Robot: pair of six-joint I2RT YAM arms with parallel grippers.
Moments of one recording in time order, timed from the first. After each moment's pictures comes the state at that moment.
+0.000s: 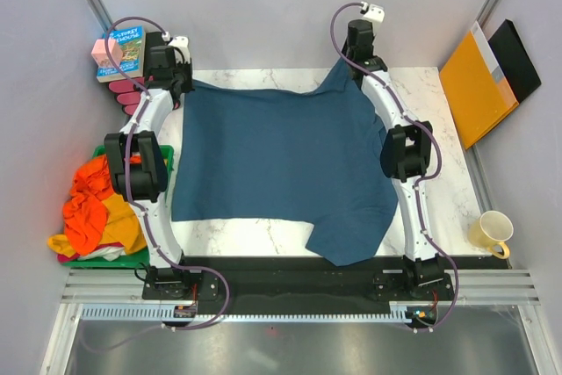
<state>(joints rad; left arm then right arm) 0.05 2.06 1.74 -0.20 0.05 0.09 0.23 2.53 2.49 -0.18 0.45 0.30</state>
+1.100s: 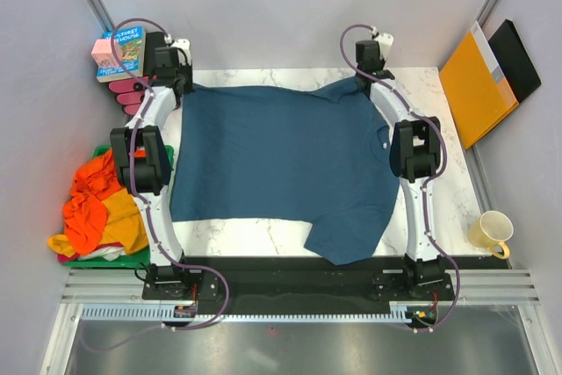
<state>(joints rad) 0.05 2.16 1.85 -0.24 -0.01 0.10 0.19 2.46 2.25 -0.24 0.49 0.34</state>
